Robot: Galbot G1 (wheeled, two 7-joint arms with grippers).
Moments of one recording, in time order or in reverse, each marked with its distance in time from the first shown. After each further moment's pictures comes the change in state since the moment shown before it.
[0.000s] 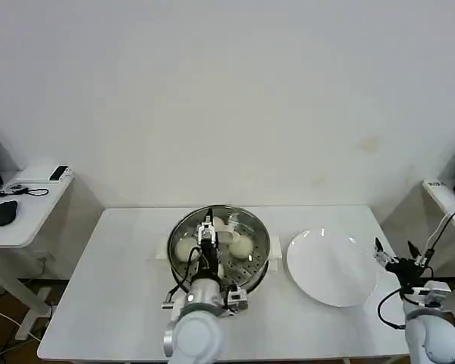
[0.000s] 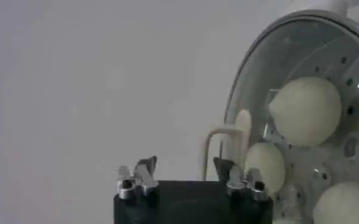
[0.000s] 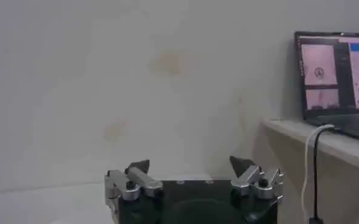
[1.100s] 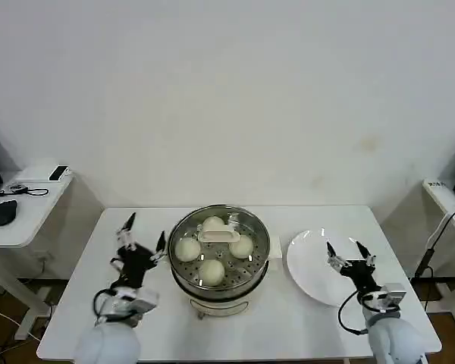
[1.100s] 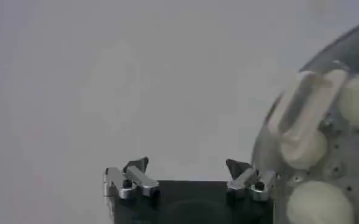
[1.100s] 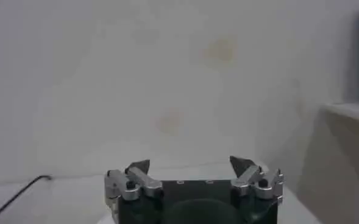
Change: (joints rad) left arm 0.206 0.121 -0.461 -0.135 -0.900 -0.221 -0.258; right arm -0.068 -0.017 -0.237 0.116 0.068 -0.016 0.046
